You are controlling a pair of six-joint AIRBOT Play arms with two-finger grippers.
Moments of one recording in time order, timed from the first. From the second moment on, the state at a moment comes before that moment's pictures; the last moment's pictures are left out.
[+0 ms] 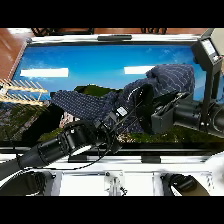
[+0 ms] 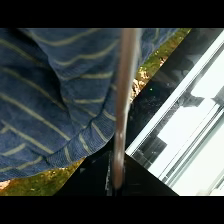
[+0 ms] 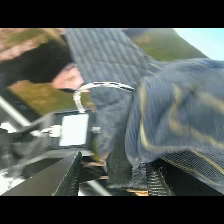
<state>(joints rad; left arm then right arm) -1.08 -1.21 1.11 1.59 -0.90 -1.74 0.44 -0.71 1.28 -1.22 1.25 1.48</state>
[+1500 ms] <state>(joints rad) -0.96 -1.10 1.14 1.61 -1.13 -1.61 -0.04 -1.08 1.60 -1.21 1.59 0.42</state>
